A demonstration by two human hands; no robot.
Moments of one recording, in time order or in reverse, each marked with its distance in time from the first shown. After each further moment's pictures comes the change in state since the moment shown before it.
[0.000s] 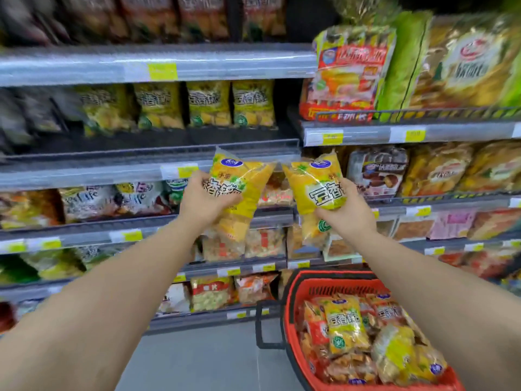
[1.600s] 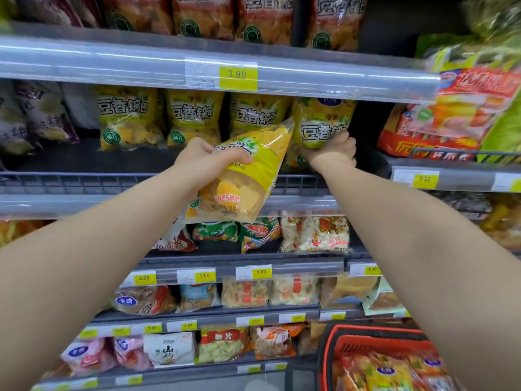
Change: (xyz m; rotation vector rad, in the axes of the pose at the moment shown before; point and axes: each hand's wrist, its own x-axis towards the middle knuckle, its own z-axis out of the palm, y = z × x) left_hand 0.166 0.009 -0.099 -0.054 -0.125 -0.100; right_hand 0.217 -0.189 0.148 -0.228 0.223 0.207
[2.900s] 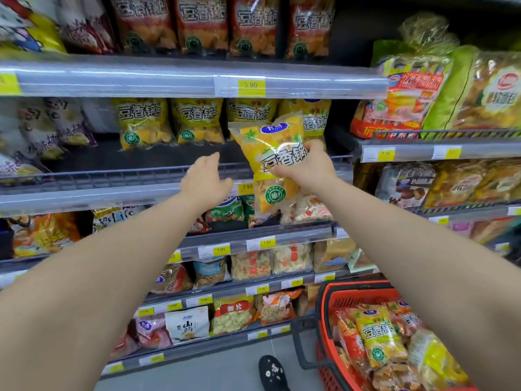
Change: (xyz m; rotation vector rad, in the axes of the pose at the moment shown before) left_hand -0.047 -0.050 -0.037 0.623 -0.031 0.335; right_hand -0.178 -0.008 -0.081 0.326 -0.225 -0.169
